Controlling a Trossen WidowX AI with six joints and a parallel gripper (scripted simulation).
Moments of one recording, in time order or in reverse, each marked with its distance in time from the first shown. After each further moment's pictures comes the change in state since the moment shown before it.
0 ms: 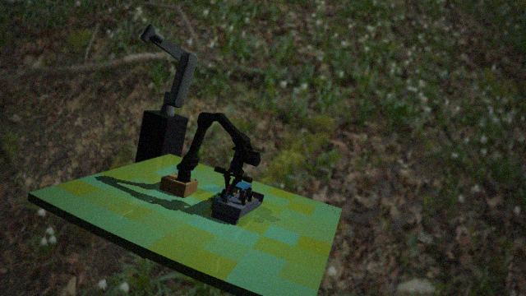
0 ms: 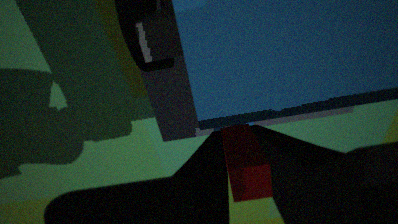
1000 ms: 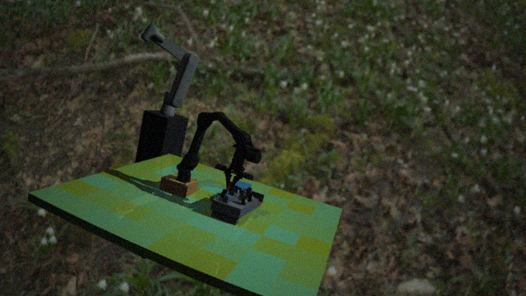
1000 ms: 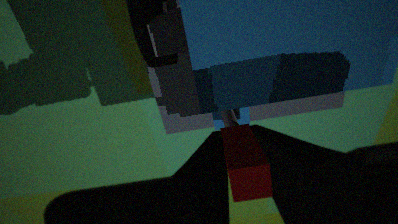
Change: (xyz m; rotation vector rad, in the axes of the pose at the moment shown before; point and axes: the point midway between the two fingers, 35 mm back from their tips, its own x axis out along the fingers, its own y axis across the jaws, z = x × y) arm -0.014 0.000 0.000 -0.003 -0.003 0.001
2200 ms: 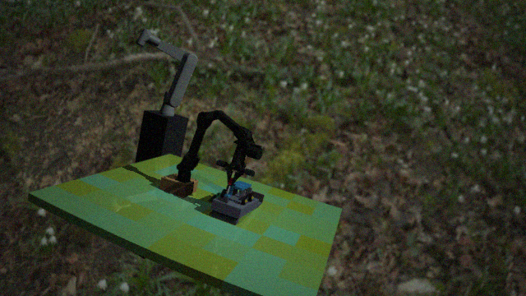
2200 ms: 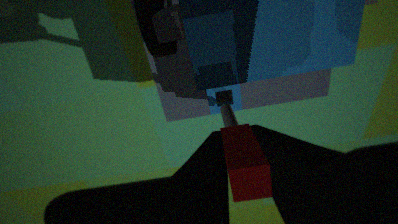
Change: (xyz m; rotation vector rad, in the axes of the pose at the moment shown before) arm -0.019 -0.001 -0.004 0.003 -0.001 -0.003
